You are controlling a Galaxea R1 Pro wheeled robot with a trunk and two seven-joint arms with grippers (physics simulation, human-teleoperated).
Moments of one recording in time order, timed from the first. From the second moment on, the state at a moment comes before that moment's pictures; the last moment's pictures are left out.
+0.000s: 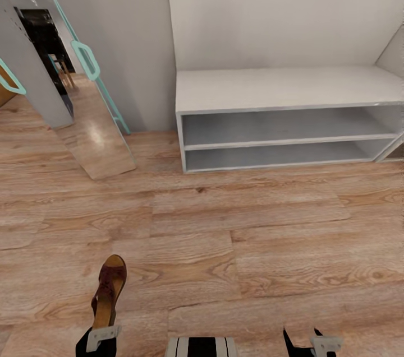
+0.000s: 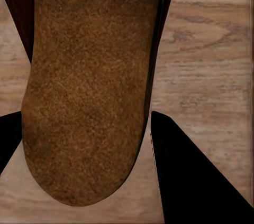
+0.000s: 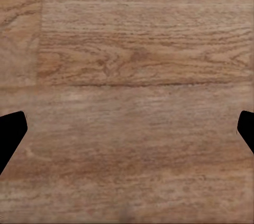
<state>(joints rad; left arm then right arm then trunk) -0.26 0.08 0.05 -0.34 0.07 -0.55 0.03 -0.10 -0.09 -0.16 -0.61 0.04 -0.49 0.15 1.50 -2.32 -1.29</state>
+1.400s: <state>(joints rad) -0.25 0.07 0.05 -0.32 0.08 -0.59 0.03 -0.10 -0.09 -0.16 -0.58 0.04 -0.50 0.15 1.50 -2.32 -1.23</state>
